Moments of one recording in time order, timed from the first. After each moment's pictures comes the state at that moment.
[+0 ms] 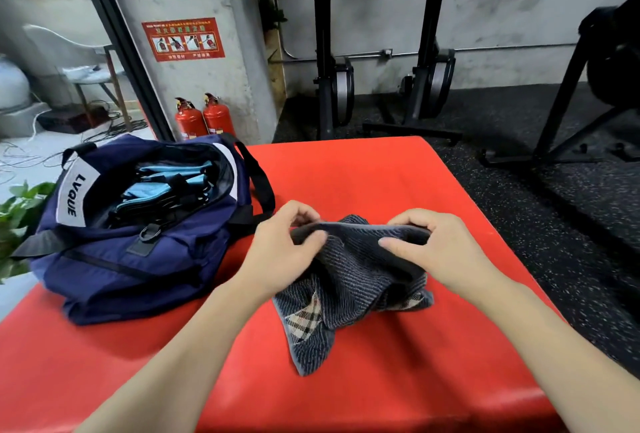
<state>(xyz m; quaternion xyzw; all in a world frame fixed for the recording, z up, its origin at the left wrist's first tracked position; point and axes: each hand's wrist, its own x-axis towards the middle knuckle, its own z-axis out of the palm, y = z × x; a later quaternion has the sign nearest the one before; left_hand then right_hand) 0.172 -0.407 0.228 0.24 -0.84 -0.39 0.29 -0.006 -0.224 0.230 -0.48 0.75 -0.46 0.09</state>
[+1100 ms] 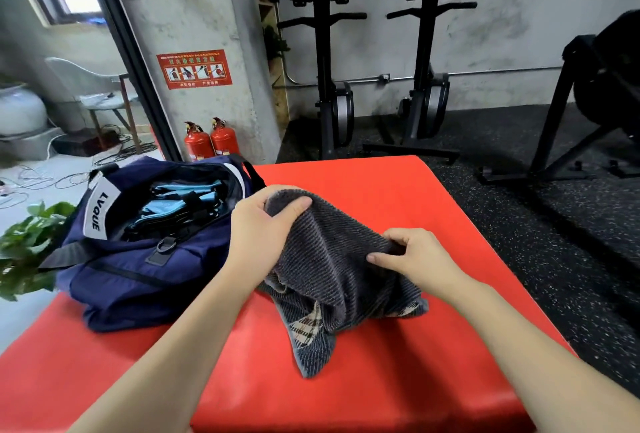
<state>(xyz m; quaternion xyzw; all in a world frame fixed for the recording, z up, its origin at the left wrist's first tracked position) 0.183 -0.400 0.285 0.23 -0.76 -0.41 0.45 -0.011 -0.240 0.214 -0.48 0.76 -0.41 0.12</state>
